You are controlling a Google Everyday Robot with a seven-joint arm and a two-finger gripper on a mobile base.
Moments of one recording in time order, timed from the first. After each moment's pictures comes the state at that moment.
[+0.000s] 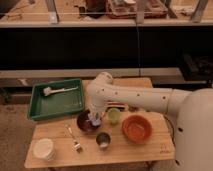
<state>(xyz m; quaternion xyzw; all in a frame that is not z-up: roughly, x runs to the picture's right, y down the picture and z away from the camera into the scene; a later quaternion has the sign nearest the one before) -0.060 0.134 0.812 -0.18 -0.28 -0.67 0.66</state>
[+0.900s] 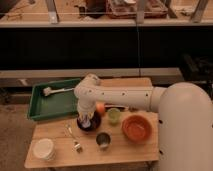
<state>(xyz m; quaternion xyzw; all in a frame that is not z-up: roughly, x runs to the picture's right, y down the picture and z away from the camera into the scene) -0.114 0.157 0.813 -0.16 -0.32 -0.70 0.62</state>
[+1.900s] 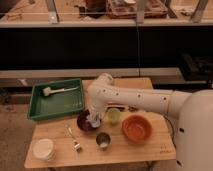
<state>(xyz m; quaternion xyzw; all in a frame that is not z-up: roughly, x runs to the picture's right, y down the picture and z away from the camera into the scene) -0.048 0.142 0.805 -0.17 -0.29 -0.68 0.65</state>
